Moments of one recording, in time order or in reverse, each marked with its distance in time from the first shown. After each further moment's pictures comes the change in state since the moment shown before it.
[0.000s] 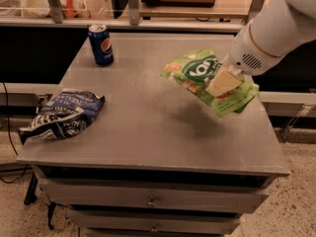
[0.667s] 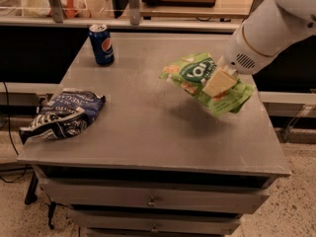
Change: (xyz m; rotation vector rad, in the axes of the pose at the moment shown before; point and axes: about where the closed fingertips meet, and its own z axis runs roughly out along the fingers) arm -0.002 -0.006 0.010 -0.001 0.018 -0.003
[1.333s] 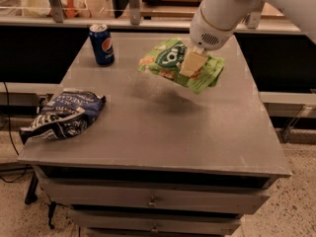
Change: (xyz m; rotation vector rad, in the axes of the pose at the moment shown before) arm -0.073 -0.030 0.027 0.012 0.034 -0.249
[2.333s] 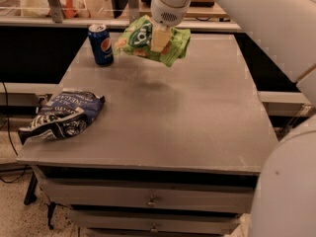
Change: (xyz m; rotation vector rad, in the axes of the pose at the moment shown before) arm -0.096 -0.064 0.040 0.073 0.002 -0.205
